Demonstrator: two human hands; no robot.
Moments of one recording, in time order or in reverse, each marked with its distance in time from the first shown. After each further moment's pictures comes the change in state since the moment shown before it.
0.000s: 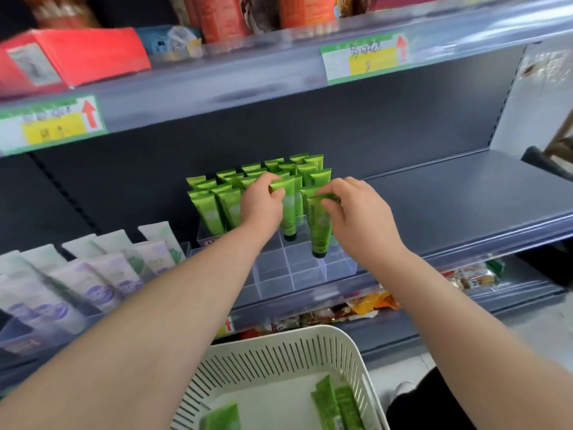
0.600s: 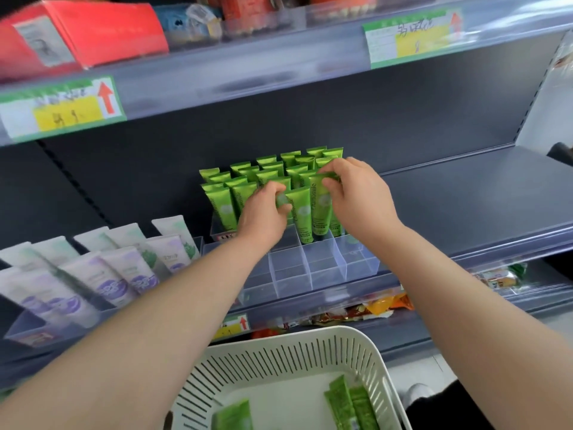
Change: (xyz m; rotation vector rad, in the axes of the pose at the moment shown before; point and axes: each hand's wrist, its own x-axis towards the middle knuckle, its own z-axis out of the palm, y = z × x) left_hand -0.009 -0.035 -0.026 0.219 -0.145 0.122; right_hand 0.039 -0.009 0.036 0.003 0.007 -0.001
